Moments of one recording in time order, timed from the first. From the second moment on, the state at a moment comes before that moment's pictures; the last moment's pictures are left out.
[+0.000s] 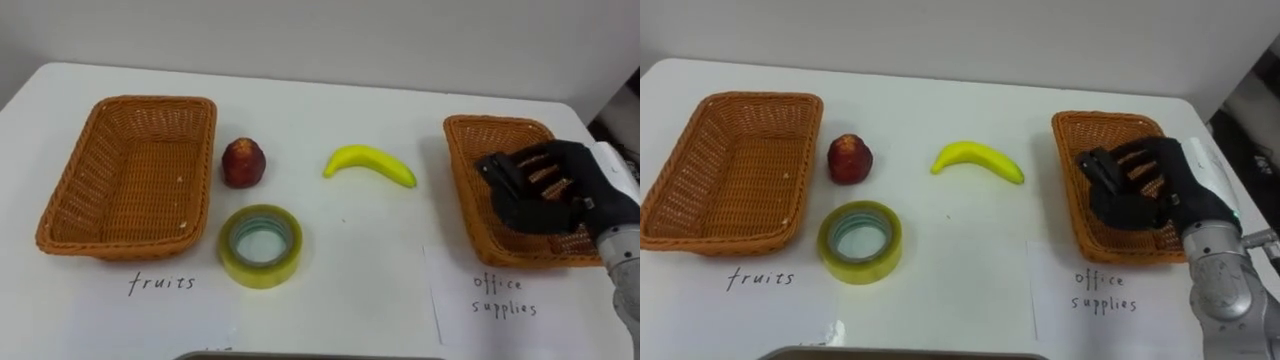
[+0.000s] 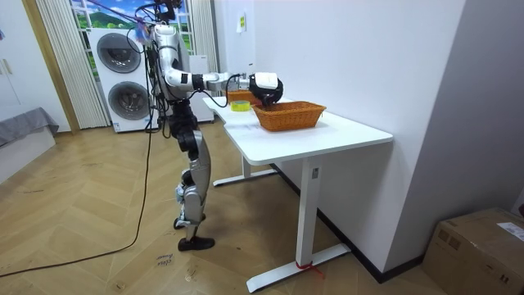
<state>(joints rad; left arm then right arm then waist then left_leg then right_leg) 0.33 0.26 0.12 0.93 0.32 0.04 0.07 0.07 -0.46 -0.18 0.07 -0.40 0.02 0.07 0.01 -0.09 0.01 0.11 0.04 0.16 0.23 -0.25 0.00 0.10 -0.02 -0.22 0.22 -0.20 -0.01</state>
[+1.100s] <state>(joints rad) 0.32 0.26 0.12 0.94 0.32 0.04 0.07 0.07 -0.46 -0.17 0.07 -0.41 0.02 0.07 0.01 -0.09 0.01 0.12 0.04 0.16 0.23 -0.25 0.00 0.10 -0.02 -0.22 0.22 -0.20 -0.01</state>
